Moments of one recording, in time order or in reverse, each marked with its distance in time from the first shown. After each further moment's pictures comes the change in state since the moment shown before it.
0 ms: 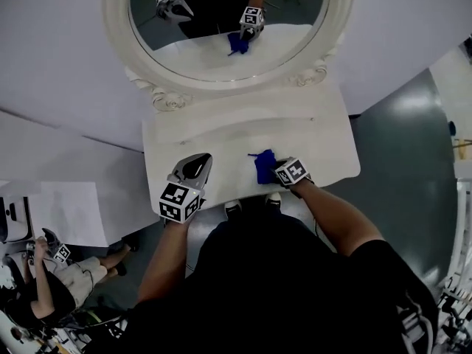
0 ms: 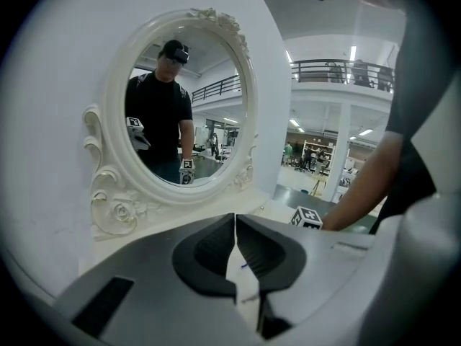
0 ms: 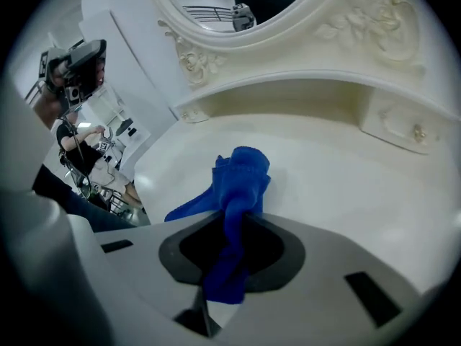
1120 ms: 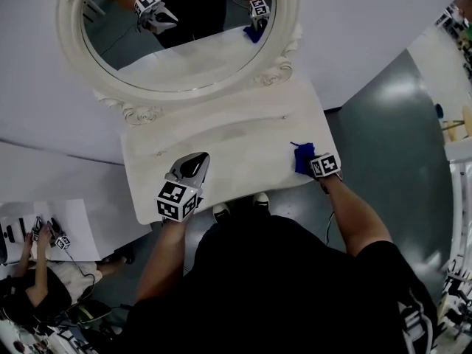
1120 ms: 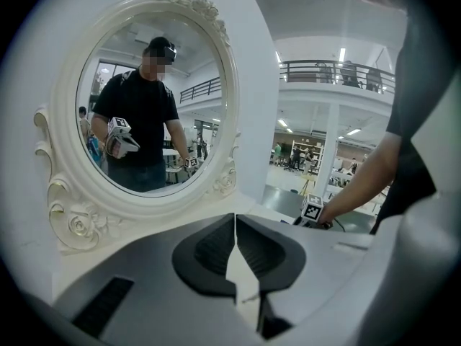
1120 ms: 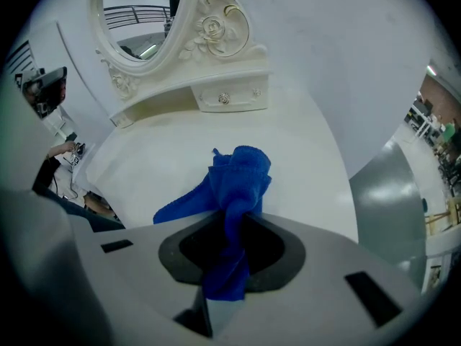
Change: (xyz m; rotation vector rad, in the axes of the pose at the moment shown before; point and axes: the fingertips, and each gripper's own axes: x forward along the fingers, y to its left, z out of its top) left arm 0.066 -0.059 0.025 0.038 -0.001 -0.088; right arm -0.151 -0.197 -0.132 0.266 0.020 -0.346
